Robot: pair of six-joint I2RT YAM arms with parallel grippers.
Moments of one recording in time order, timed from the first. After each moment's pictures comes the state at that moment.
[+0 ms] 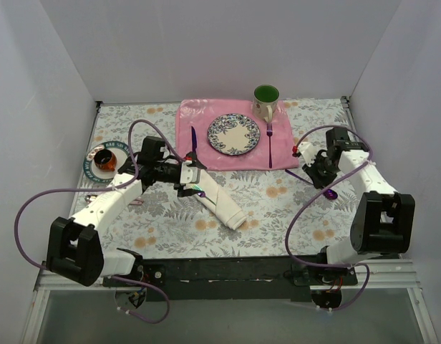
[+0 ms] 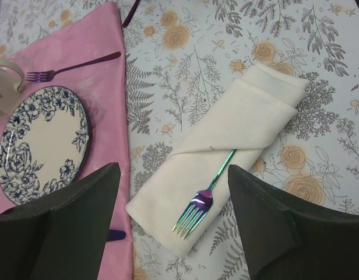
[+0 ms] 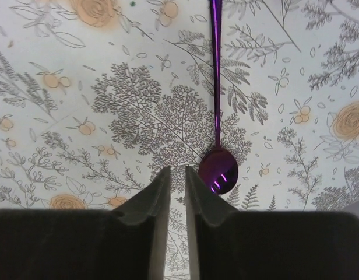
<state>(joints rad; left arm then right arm) -0.35 1.28 0.91 -0.41 1.00 1.16 -0.01 1.47 1.07 -0.90 -0.26 -0.89</state>
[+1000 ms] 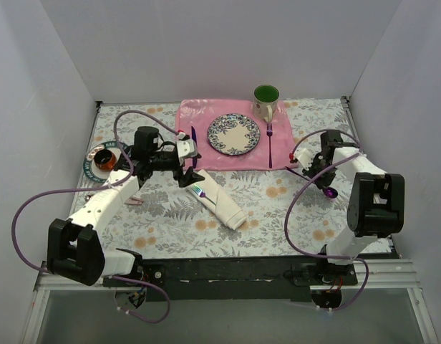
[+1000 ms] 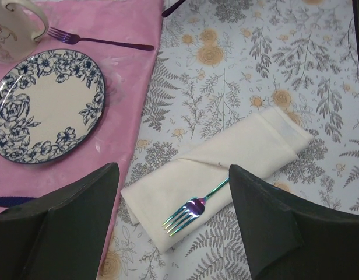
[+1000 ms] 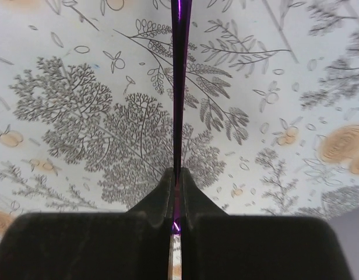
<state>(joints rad) -0.31 1.30 0.95 -0.27 0.95 0.70 -0.01 1.66 1.04 -0.75 -0.11 -1.01</state>
